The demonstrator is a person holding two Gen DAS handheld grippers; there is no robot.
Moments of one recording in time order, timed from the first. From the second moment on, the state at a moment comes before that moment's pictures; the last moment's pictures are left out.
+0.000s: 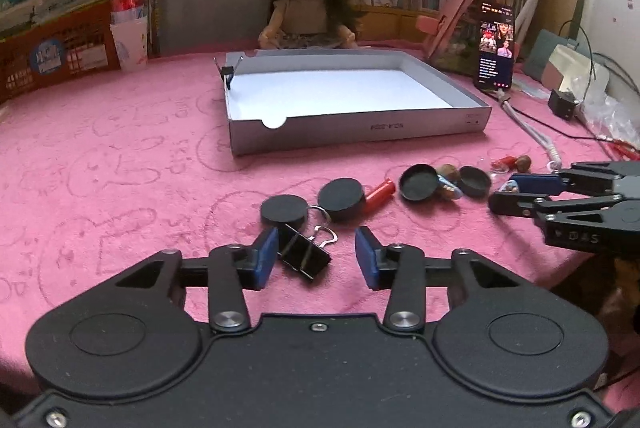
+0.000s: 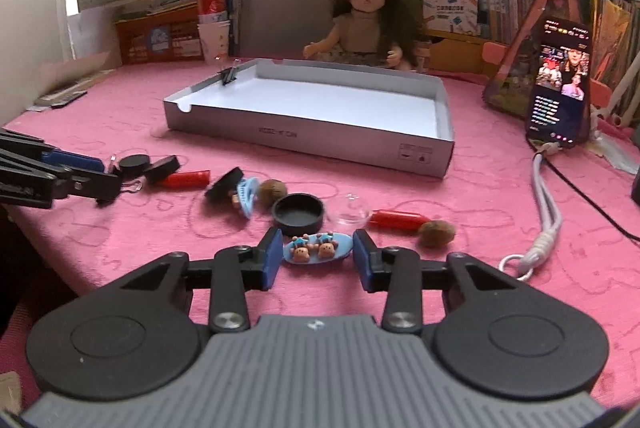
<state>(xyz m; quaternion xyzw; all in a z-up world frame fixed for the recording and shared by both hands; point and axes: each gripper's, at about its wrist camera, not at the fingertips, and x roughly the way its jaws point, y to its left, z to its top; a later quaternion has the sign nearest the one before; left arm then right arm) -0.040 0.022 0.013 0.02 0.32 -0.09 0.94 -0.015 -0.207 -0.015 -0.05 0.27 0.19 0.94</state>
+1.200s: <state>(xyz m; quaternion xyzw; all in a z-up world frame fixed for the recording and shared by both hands) -0.052 -0.016 -0.001 0.06 0.31 -0.07 0.95 -0.023 -0.206 -0.019 -0.07 0.25 0.20 0.94</state>
